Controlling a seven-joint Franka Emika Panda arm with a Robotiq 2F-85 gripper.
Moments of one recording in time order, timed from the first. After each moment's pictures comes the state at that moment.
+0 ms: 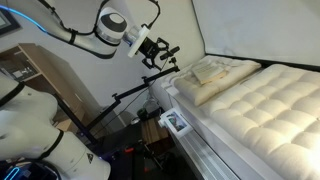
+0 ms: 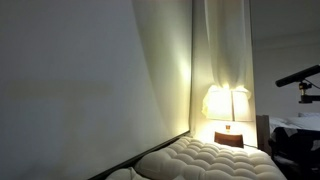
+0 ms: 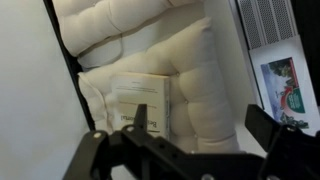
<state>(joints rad) 0.23 -0.17 0.36 -2.47 -0.67 2.57 -0.28</state>
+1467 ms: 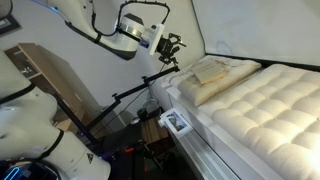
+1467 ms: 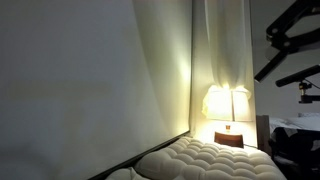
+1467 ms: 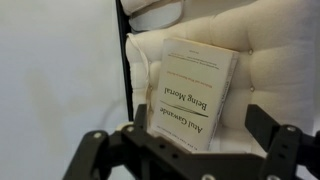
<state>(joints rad) 0.24 0.09 0.31 -2.24 -1.26 2.64 0.02</state>
